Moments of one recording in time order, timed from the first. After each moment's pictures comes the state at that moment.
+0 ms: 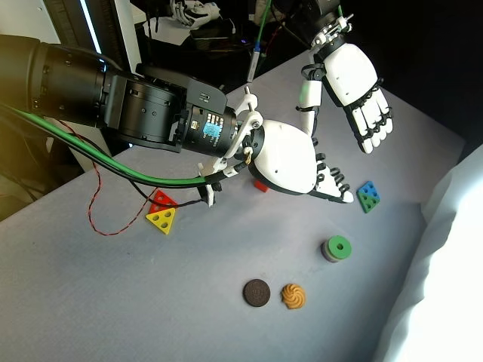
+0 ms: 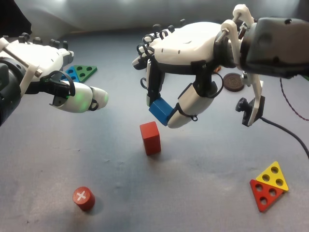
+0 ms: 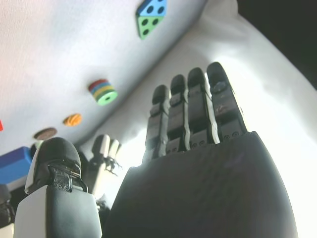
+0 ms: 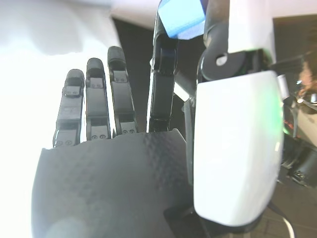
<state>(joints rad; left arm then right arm) 0.10 -0.89 0.76 -1.69 -0.89 2.57 -0.02 -1.29 1.16 0.87 0.04 -1.81</state>
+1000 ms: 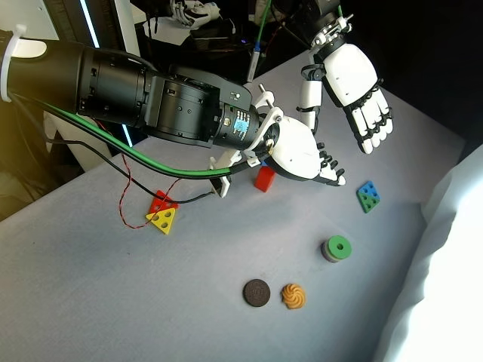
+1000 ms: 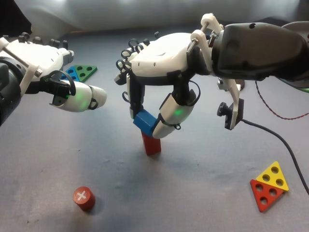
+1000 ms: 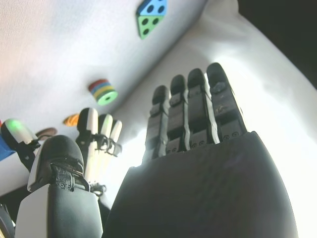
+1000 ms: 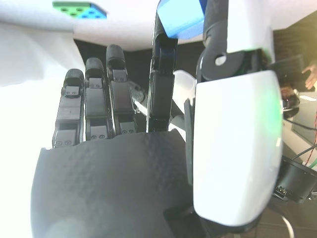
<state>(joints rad) 0.10 -0.89 0.76 -1.69 -0.89 2.57 -0.02 -1.39 1.23 0.85 -0.02 -1.82</state>
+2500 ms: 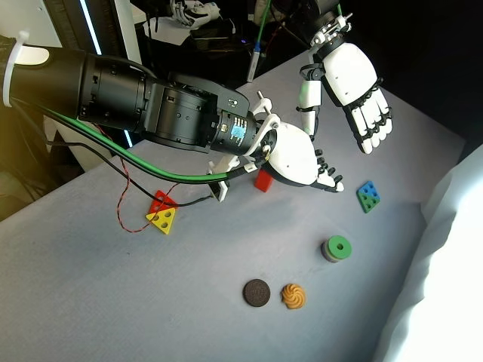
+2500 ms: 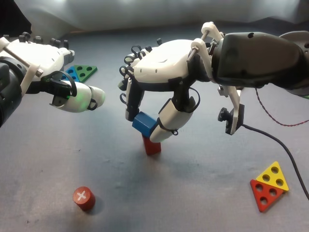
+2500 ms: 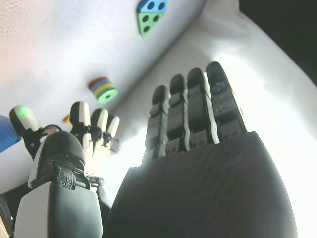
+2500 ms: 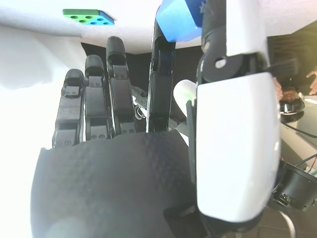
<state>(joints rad) 0.10 -0.89 0.75 -1.69 -0.90 2.57 -0.04 -1.40 1.23 0.85 0.00 -1.82</state>
